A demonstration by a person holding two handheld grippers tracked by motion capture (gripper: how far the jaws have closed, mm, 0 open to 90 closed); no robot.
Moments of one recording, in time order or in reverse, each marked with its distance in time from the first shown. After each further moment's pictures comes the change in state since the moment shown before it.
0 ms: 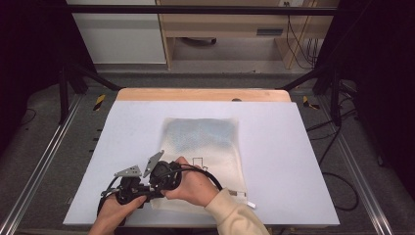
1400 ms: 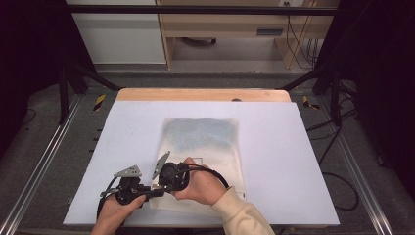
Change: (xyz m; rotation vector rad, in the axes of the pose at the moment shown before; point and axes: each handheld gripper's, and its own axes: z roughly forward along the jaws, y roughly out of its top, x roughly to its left) left arm -0.005 0.003 -0.004 0.008 0.022 0.026; right arm -0.005 -0.019 -0.006 0.105 0.024 0.004
